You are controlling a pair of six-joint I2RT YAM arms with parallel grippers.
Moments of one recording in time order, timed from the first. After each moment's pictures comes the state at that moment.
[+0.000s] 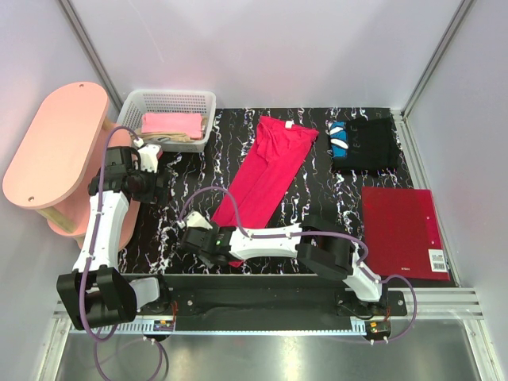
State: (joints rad) left arm 0.16 1.19 1.04 -0.81 0.25 0.31; right arm 1.35 2.17 1.61 -0.53 0.41 0.42
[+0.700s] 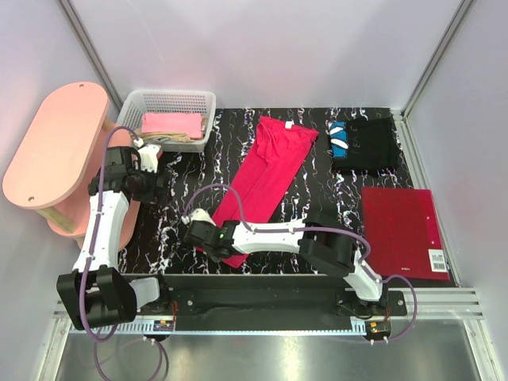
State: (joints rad) left arm 0.16 1.19 1.04 -0.81 0.25 0.31; right arm 1.31 2.16 1.60 -0.54 0.29 0.44
